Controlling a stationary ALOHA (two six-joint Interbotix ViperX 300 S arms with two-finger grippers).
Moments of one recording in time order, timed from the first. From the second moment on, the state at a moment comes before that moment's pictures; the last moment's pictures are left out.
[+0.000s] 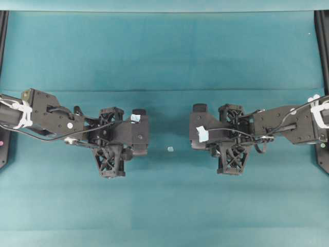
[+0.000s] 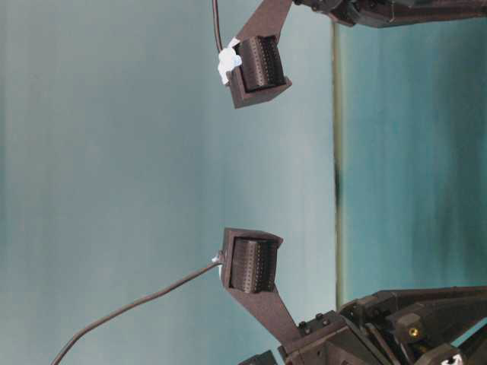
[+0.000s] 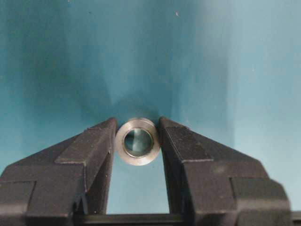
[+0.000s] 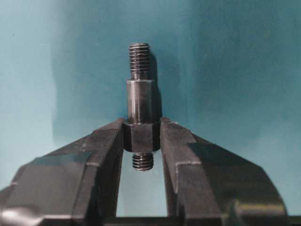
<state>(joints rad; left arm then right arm) -0.02 0.13 0.68 0.02 0.23 -0.07 0.00 0.06 0.76 -0.04 0.41 0.11</state>
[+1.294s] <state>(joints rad) -0.02 -0.06 0.84 0.02 -0.21 -0.07 -0.01 -0.06 0.83 0.02 0.14 0.11</state>
